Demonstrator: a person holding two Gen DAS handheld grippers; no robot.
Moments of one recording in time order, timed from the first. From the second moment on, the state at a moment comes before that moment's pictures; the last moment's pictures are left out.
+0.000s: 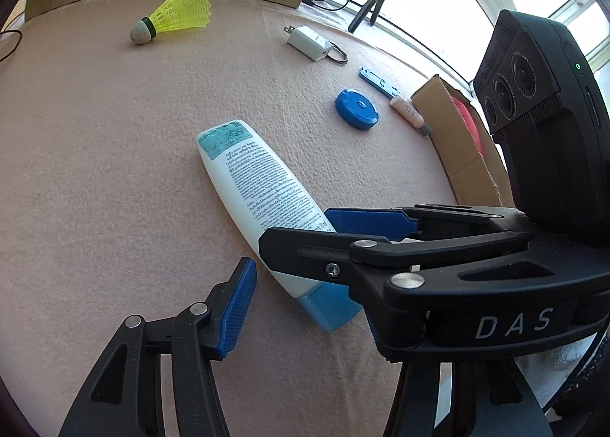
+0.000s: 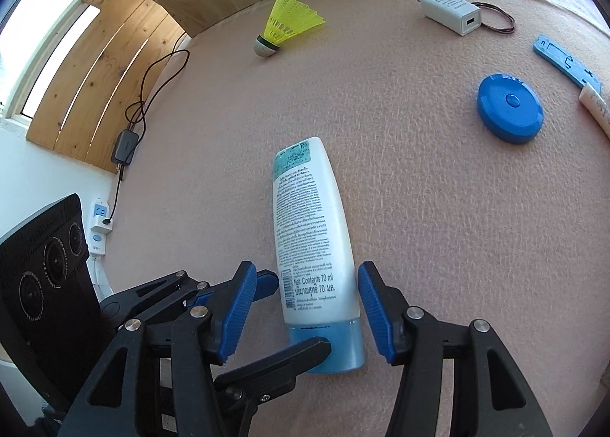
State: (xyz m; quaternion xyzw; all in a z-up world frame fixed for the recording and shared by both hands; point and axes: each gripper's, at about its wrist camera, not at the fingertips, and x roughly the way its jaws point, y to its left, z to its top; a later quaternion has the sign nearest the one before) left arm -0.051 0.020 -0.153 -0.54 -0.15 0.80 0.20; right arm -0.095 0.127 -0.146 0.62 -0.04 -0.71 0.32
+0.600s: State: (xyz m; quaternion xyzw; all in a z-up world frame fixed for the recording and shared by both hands) left arm -0.057 0.019 -0.153 -0.54 -0.19 0.80 0.19; right arm -0.102 0.140 -0.148 0.63 -0.05 -0.71 0.30
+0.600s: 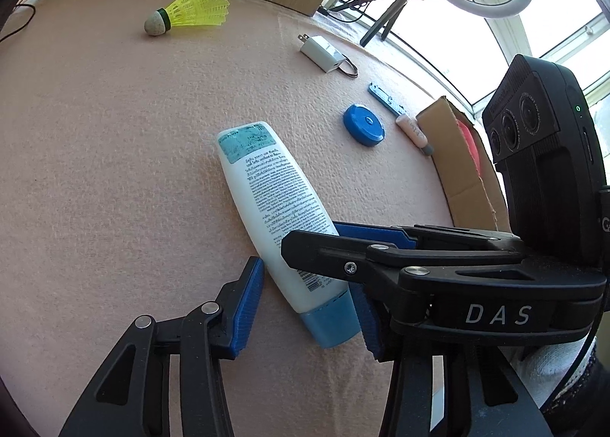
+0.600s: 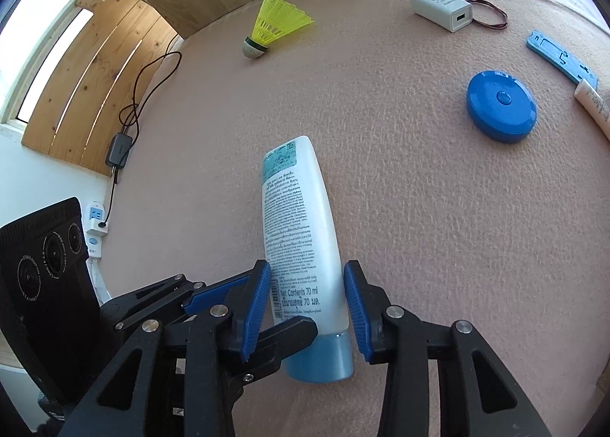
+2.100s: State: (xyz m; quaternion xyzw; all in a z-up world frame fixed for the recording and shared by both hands) left arm -0.103 0.345 -0.077 -0.49 -0.04 0.78 0.39; right arm -0.110 0.454 -0.068 0.52 -0.24 -0.81 0.12
